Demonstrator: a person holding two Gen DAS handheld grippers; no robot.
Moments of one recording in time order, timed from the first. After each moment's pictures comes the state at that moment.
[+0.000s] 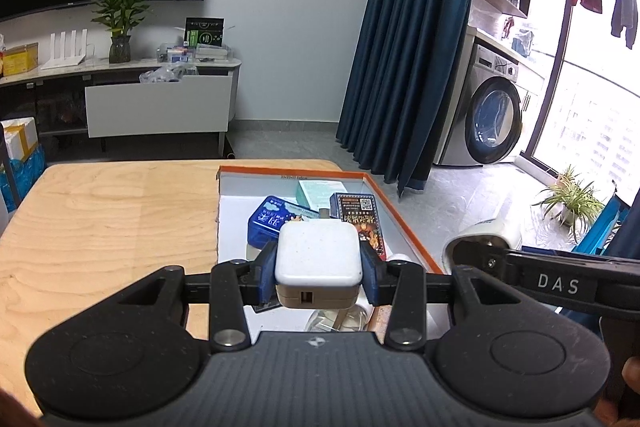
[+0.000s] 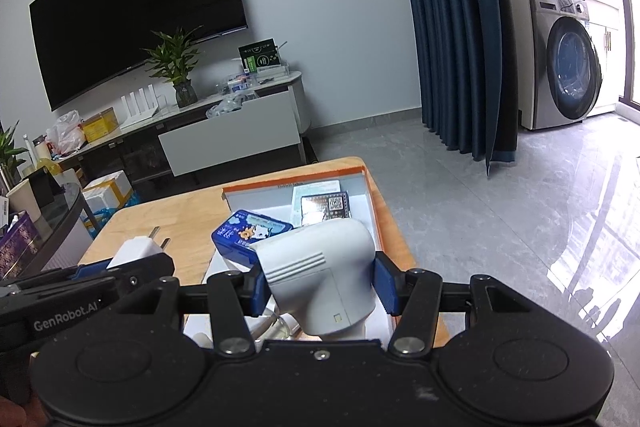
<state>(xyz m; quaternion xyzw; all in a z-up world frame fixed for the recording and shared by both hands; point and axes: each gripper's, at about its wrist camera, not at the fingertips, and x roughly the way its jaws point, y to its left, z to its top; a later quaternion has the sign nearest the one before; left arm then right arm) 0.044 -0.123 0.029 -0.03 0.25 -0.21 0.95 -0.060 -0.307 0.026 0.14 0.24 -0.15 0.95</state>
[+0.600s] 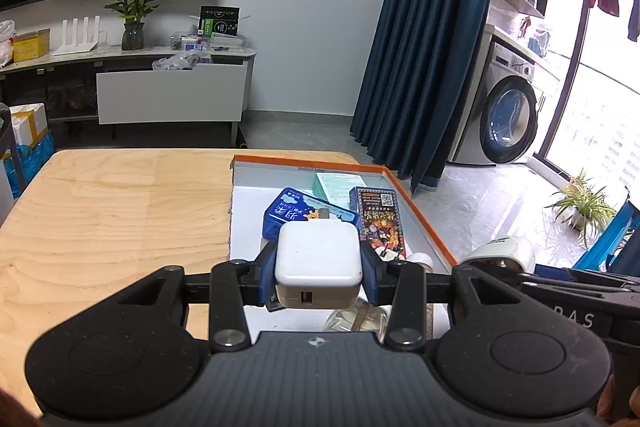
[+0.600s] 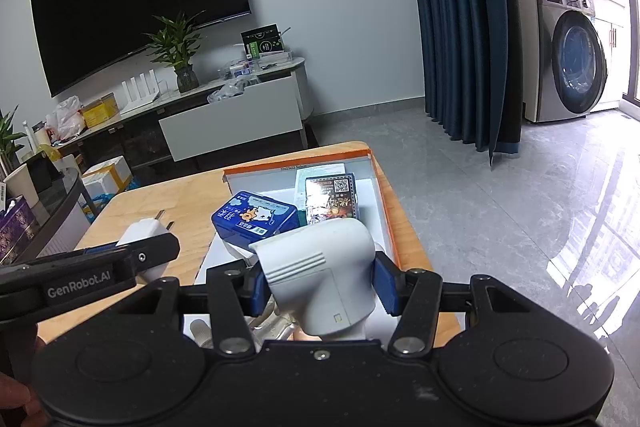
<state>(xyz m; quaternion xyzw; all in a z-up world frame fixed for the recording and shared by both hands) 0.051 -0.122 0.025 -0.04 0.26 -0.19 0.95 -0.050 -0.302 0.018 0.13 0.26 -0.15 0.95</state>
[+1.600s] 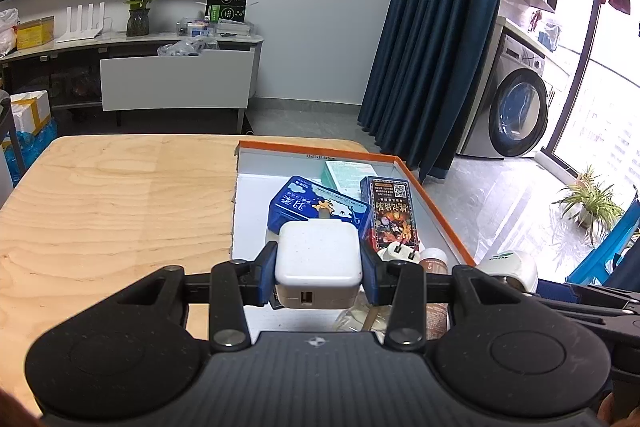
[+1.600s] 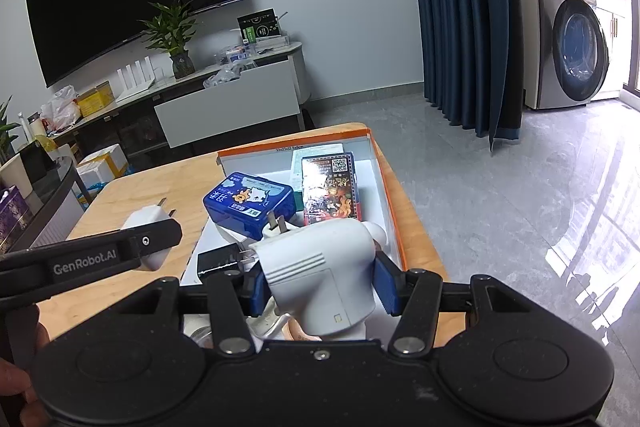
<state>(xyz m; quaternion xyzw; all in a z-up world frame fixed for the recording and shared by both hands) 0.063 -0.126 0.019 -0.04 0.28 -0.18 0.94 -0.039 -0.304 0.004 0.14 0.28 -0.15 0.94</state>
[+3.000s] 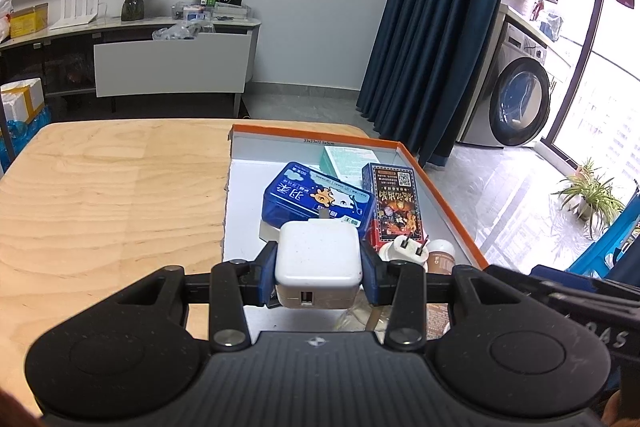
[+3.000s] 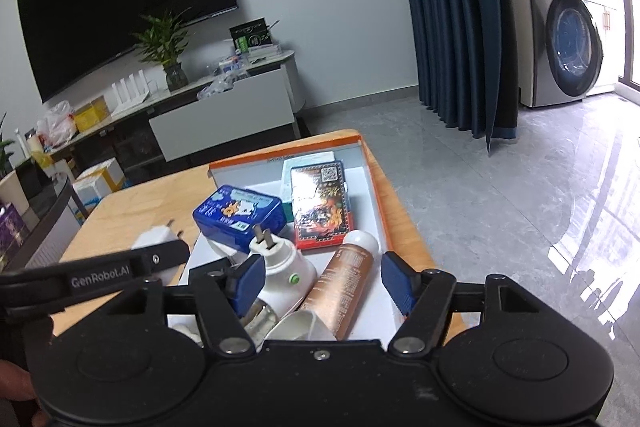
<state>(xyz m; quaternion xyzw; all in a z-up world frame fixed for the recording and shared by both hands) 0.080 -0.130 0.009 -0.04 0.31 -0.18 0.93 -0.040 -0.316 -0.001 0.16 0.26 -0.16 0.94</state>
